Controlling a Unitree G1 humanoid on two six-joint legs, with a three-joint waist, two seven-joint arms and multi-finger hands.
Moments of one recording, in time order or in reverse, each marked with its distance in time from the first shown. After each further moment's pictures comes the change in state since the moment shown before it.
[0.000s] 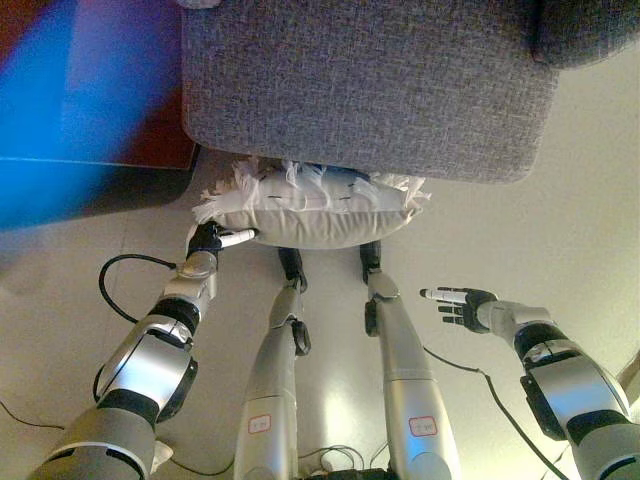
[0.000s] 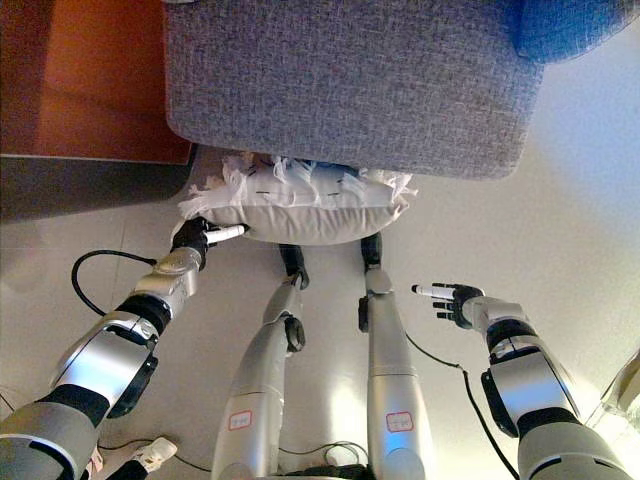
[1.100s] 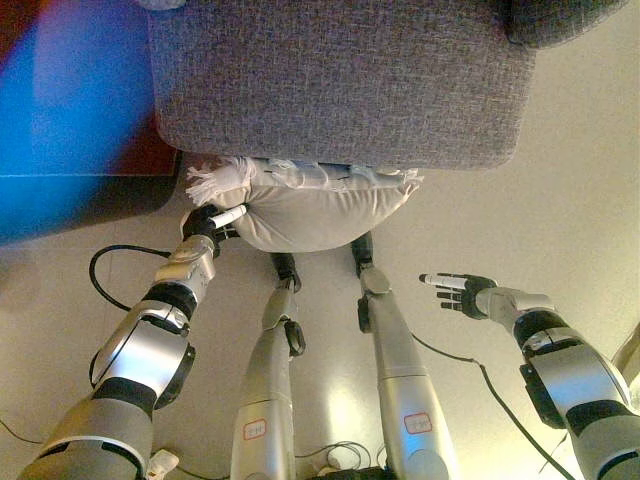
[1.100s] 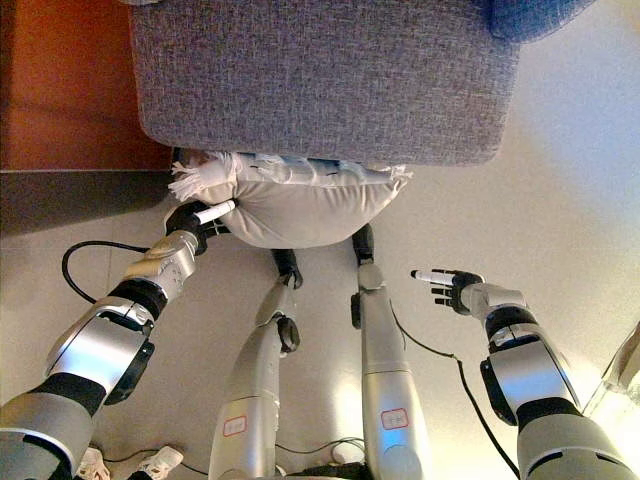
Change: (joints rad) left arm -0.062 0.013 0.005 0.001 -0.234 0.001 -0.024; right arm -0.048 -0.005 -0.001 0.000 0.033 0.013 -0.022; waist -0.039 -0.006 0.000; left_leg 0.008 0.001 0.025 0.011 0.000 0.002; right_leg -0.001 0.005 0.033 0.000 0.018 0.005
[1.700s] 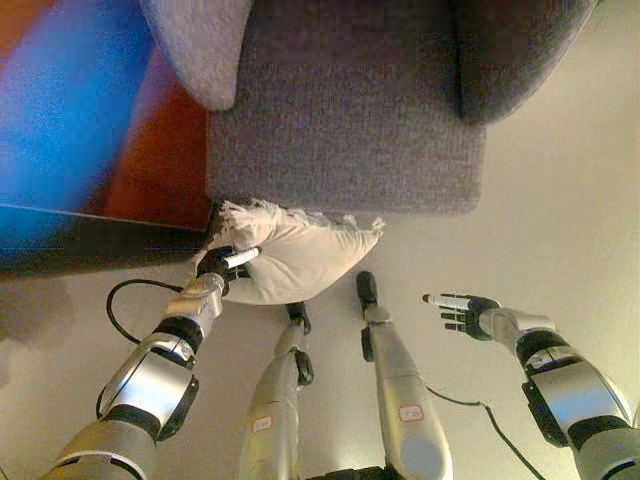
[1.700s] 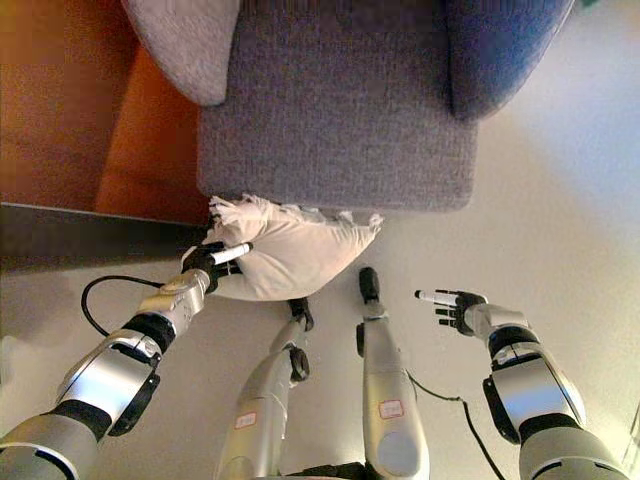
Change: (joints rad) left arm 0.202 -0.045 0.000 -0.040 0.143 0.022 -0.051; right arm 0.114 0.002 -0.001 -0.004 -0.005 -0.016 0.010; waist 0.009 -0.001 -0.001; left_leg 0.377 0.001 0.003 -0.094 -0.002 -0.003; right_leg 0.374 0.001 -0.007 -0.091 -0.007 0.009
